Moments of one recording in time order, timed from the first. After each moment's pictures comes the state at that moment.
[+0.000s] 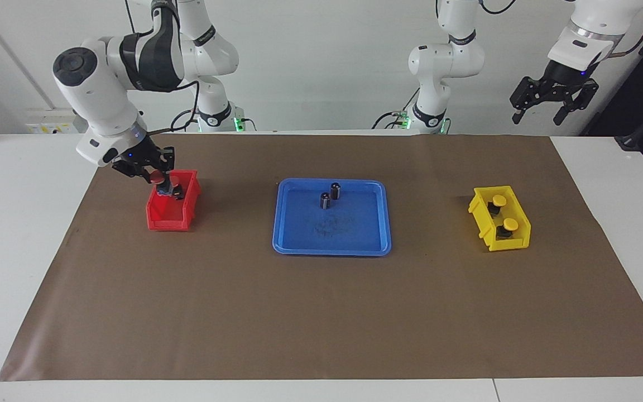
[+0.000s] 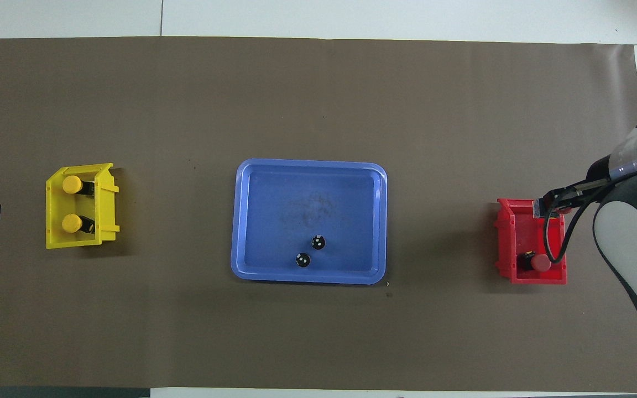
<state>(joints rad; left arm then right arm) -0.08 -0.26 0.04 -1.78 0.01 1.58 0.10 0.10 -0.03 -0.03 -1.85 -0.01 1.72 -0.09</state>
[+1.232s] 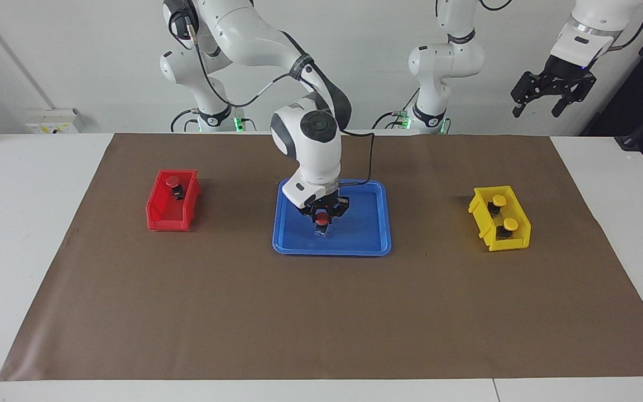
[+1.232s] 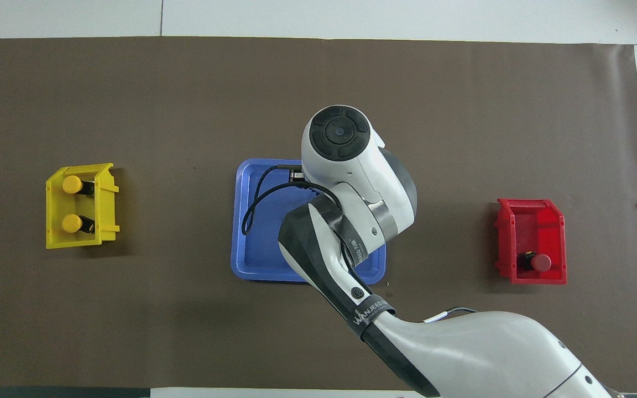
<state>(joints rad) -0.04 -0.33 0.05 -1.90 0.01 1.59 0.06 0.61 0.45 -0.03 -1.58 0.06 2.02 0.67</state>
